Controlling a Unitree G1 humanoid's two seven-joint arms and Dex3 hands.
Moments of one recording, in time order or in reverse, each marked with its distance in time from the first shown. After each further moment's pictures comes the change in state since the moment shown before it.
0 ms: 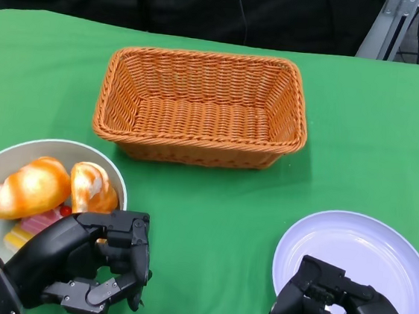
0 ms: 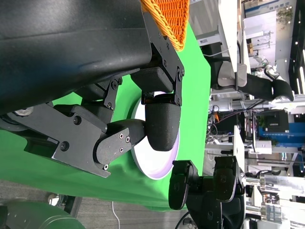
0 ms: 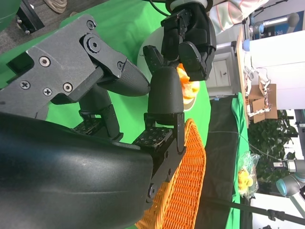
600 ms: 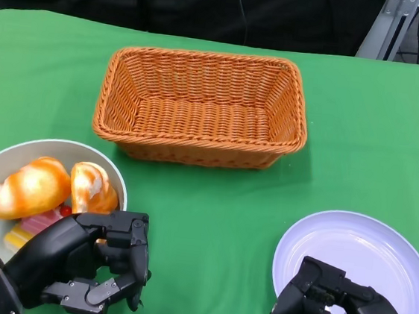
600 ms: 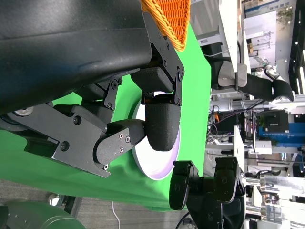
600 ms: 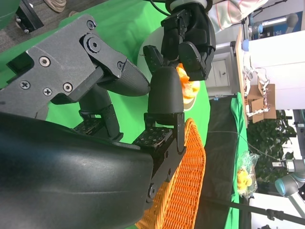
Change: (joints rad) left arm -0.006 -0.002 0.000 0.023 -0.001 -0.014 -0.008; right arm -0.002 0.001 0.000 0.026 0.000 -0.036 0.008
